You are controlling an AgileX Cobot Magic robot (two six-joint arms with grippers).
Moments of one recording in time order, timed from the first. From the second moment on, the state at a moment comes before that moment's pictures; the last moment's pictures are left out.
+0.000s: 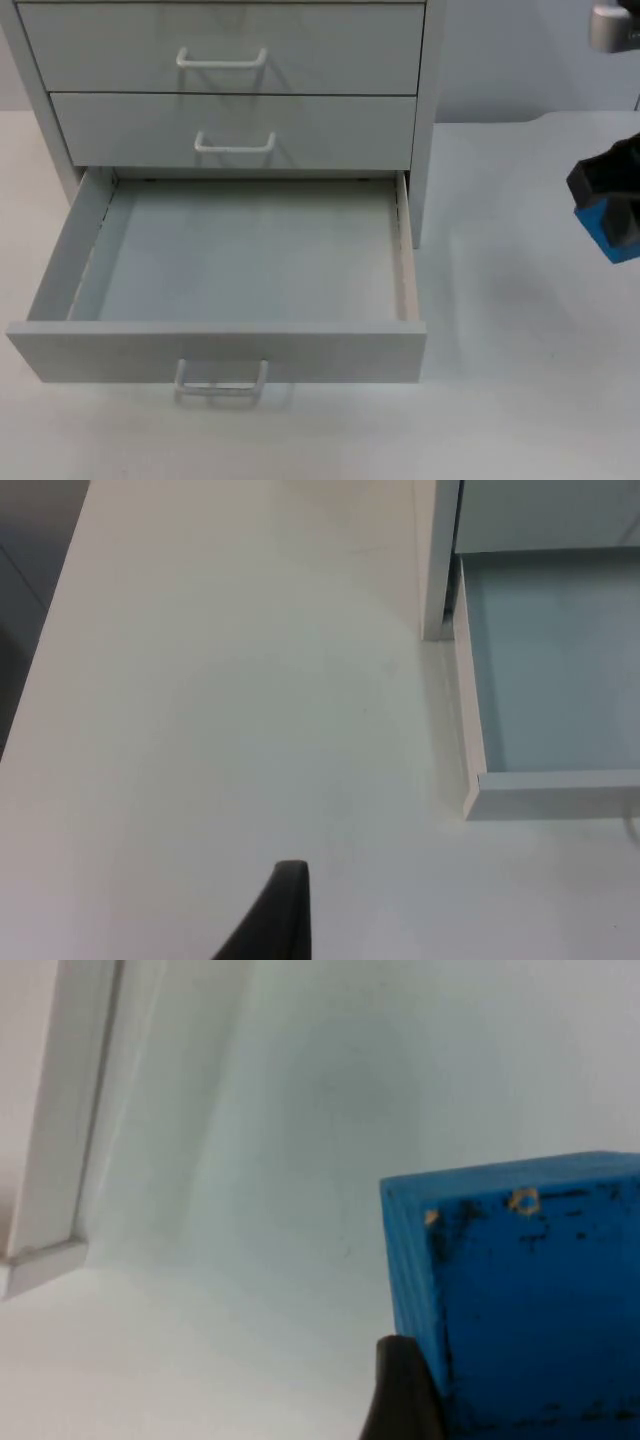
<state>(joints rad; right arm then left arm) 0.60 1.49 -0.93 -0.42 0.74 0.64 0.03 0.38 -0.66 0.01 1.02 0.04</state>
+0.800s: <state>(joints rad) 0.85 1.75 -1.21 -0.41 0.61 0.63 0.03 0.38 -0.66 0.01 1.02 0.04</state>
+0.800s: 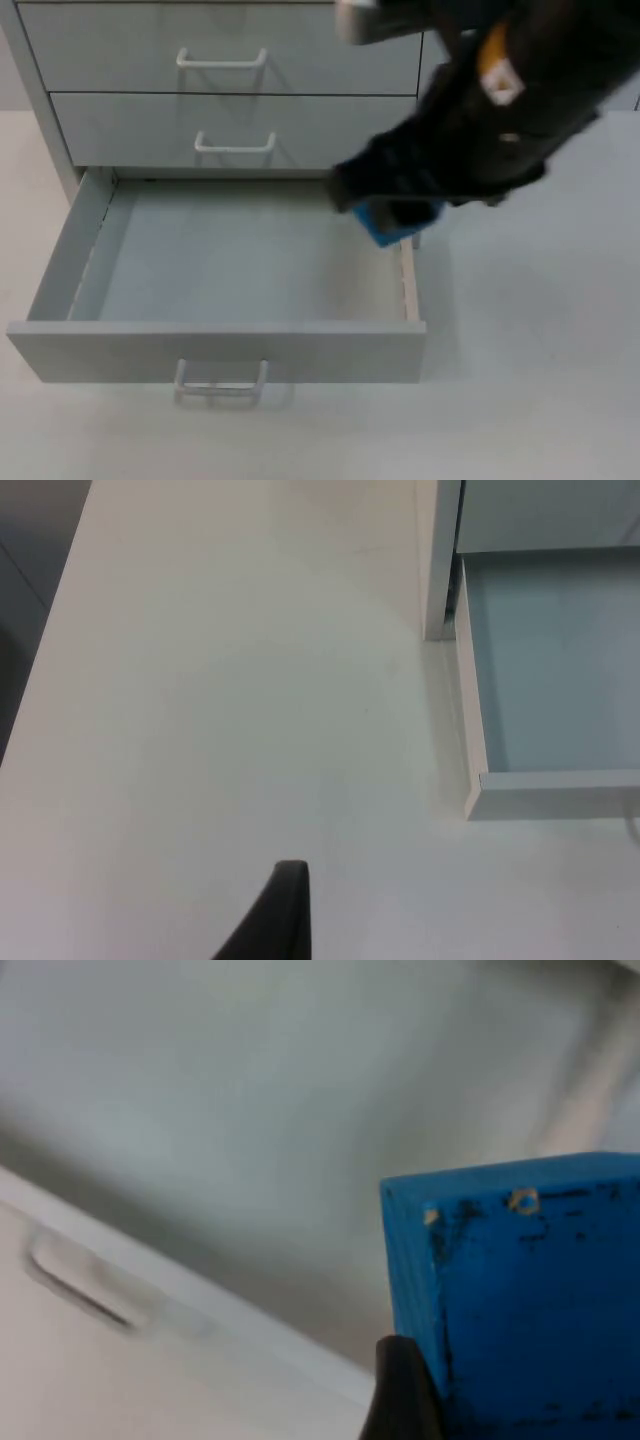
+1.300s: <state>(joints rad) 0.87 2.14 -1.49 -0.42 0.50 0.69 0.03 0.38 -0.66 0.01 1.02 0.04</state>
